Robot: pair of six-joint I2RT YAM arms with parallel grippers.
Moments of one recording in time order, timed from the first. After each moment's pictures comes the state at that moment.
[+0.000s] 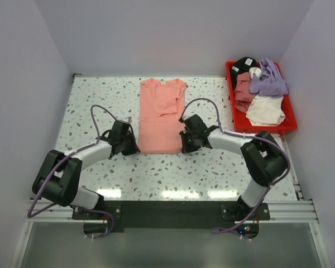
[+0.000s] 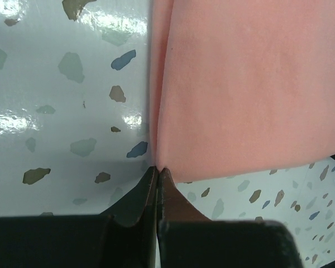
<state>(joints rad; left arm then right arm) -0.37 1.44 0.64 -0.16 0.10 -0.62 0.63 1.72 0.96 -0.28 -0.09 0.34</state>
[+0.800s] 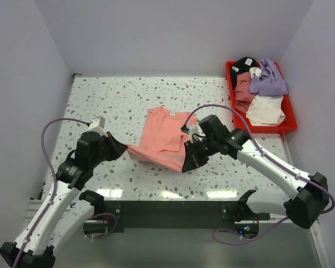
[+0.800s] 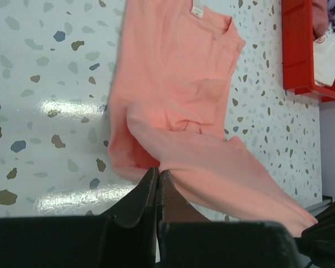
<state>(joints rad) -0.37 0.65 0.66 -0.58 0.03 -0.71 0.71 1.23 1.01 -0.78 -0.57 0.33</state>
